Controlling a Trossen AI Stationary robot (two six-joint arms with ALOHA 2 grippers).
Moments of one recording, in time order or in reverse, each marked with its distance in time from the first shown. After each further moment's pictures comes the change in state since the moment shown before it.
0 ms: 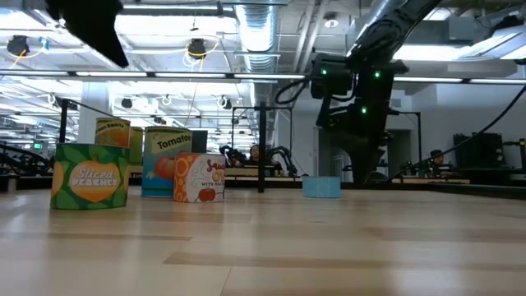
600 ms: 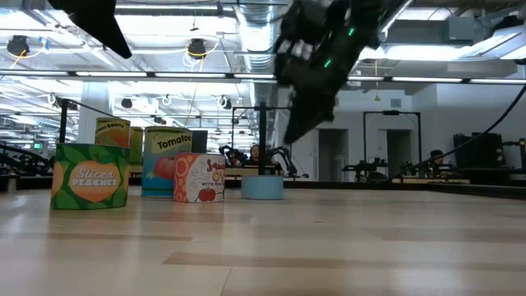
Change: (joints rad) left arm -0.001 -0.087 0.000 0.059 -0.008 0.144; right arm 0.132 0.027 0.212 0.187 -0.185 -0.197
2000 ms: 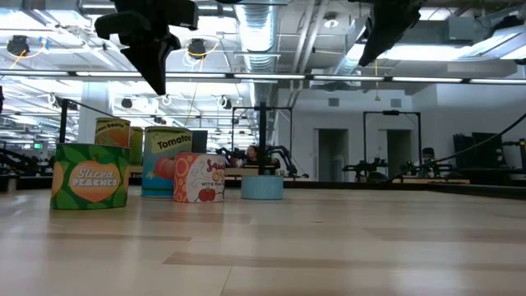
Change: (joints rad) left arm 0.543 -0.084 0.006 0.379 0.552 1.168; right arm 0.177 -0.470 0.001 -0.470 0.110 -0.068
